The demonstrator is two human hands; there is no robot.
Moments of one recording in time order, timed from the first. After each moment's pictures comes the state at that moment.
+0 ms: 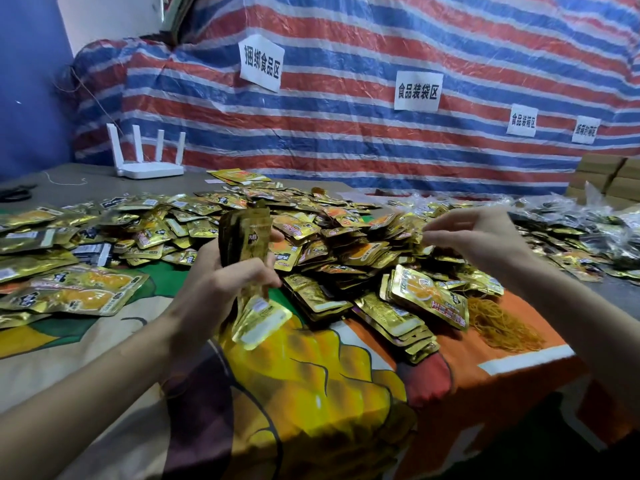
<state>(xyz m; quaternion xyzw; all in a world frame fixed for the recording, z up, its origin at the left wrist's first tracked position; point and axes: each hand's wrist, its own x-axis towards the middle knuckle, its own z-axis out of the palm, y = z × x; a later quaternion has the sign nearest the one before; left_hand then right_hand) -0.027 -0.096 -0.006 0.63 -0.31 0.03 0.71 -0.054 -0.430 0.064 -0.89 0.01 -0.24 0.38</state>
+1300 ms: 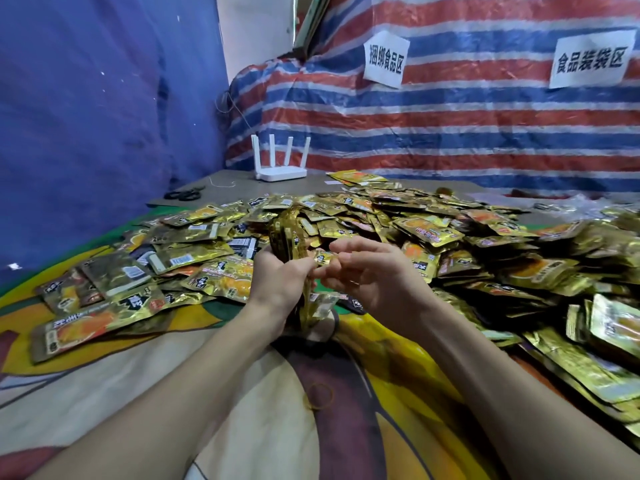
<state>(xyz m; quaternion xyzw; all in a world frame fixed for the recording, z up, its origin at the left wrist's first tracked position) 0.045 -0.025 -0.044 0.65 0.04 0.22 0.73 0.036 -0.175 -0.016 -0.53 -0.20 0.14 0.81</state>
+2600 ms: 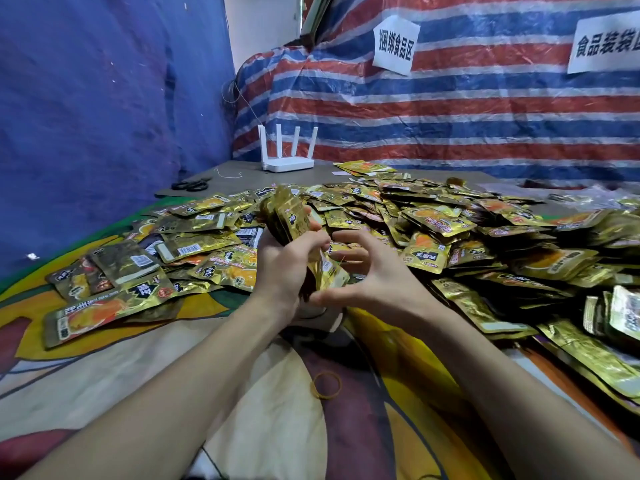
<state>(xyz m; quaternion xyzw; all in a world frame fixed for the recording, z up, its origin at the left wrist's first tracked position) 0.037 -0.031 -0.035 0.52 -0.04 0.23 0.82 0.039 -0.173 -0.033 -0.81 -0.24 -0.02 0.53</state>
